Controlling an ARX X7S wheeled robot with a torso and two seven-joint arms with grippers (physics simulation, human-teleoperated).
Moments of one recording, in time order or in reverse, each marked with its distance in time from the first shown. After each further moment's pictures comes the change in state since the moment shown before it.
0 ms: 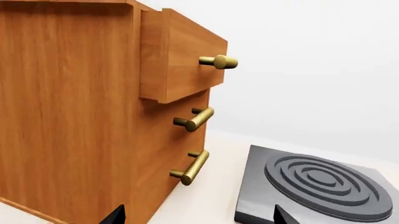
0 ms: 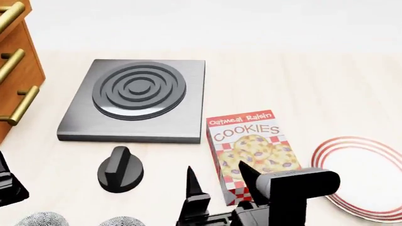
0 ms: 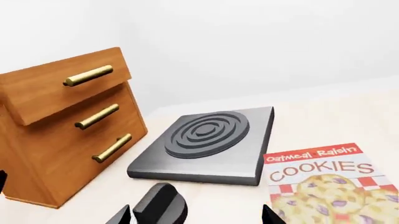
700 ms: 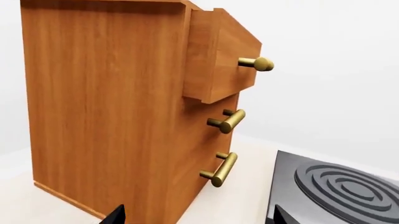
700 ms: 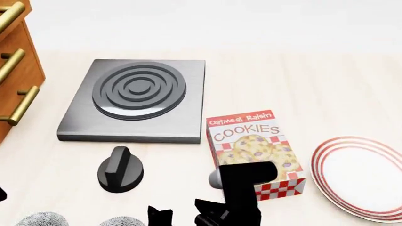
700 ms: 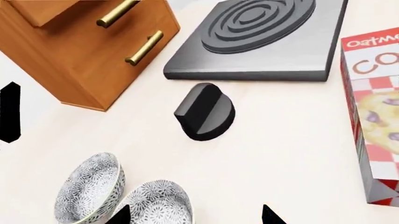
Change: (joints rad) left arm 0.013 -0.021 -0.066 -0.033 -0.038 0.034 -0.027; right arm 0.225 -0.011 -0.044 0.174 0.321 0.474 0.124
